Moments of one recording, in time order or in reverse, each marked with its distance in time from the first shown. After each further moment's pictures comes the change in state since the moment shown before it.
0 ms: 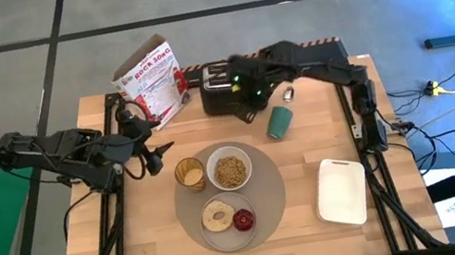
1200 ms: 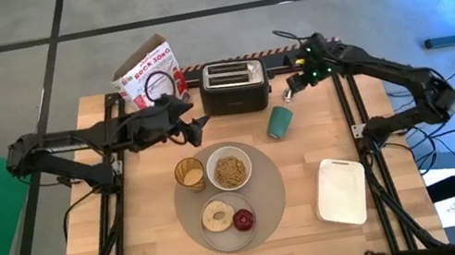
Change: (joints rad) left arm 0.280 0.272 0.000 0.489 0.155 -0.129; right arm -0.658 -0.685 -1.441 0.934 -0.273 -0.100
